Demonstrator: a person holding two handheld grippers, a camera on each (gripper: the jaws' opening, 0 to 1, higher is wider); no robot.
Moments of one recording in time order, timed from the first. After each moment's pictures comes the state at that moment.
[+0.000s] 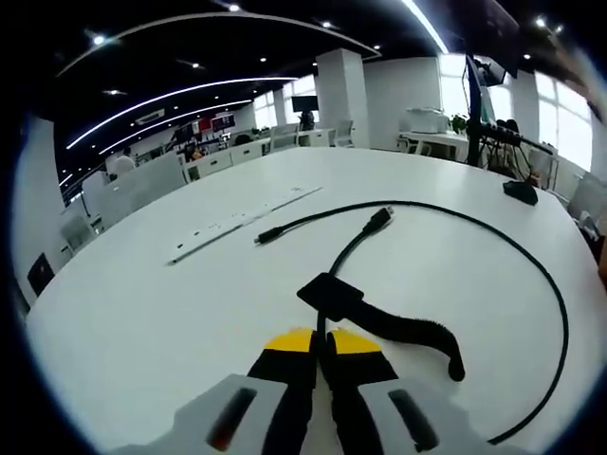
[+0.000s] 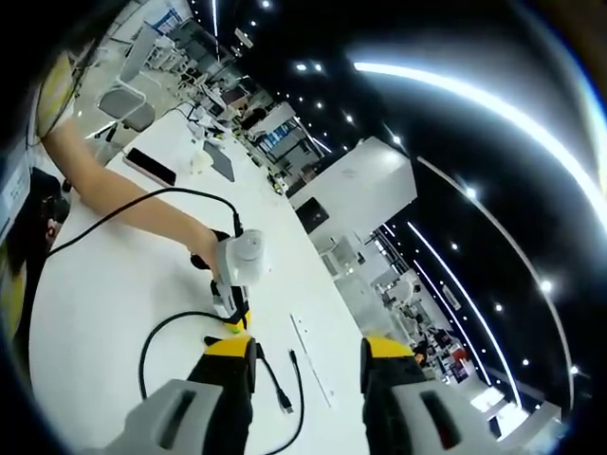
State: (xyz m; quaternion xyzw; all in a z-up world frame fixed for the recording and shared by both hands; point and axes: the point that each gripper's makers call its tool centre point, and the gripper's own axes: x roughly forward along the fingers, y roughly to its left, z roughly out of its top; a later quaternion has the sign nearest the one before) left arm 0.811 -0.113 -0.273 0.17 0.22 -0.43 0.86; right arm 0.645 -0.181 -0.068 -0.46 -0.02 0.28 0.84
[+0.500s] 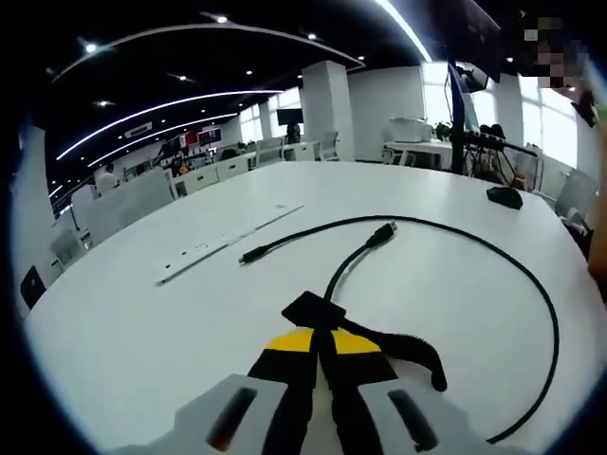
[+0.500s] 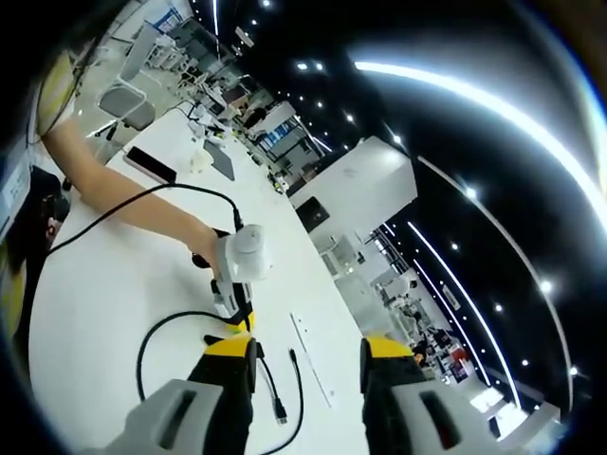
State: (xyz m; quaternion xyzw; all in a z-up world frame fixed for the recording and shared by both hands) left arm 0.803 -0.126 -0.259 0.17 0.18 -0.46 0.85; right arm 0.646 -0.182 -0.068 -0.47 -0.02 0.28 0.84
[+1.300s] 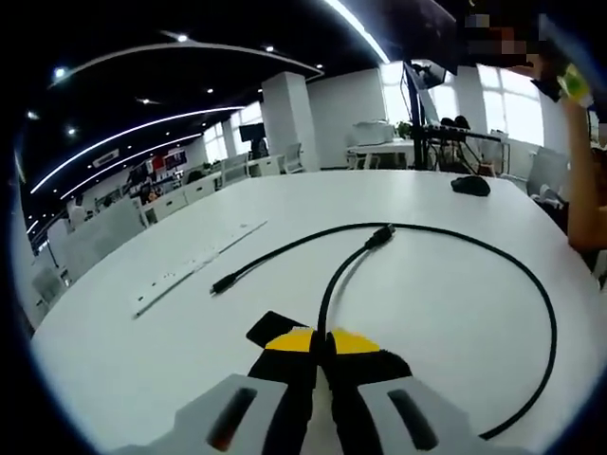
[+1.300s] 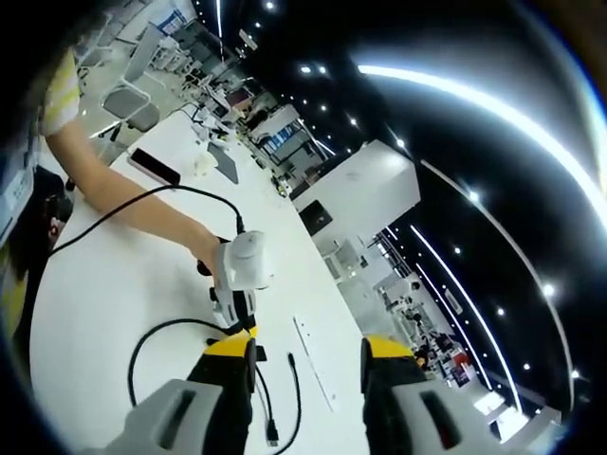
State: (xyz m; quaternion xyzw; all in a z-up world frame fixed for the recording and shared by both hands) left arm 0.782 -0.148 -0.258 0.20 0.15 -0.53 0.81; right arm 0.644 -0.177 -0.068 -0.47 -0.02 0.29 0.83
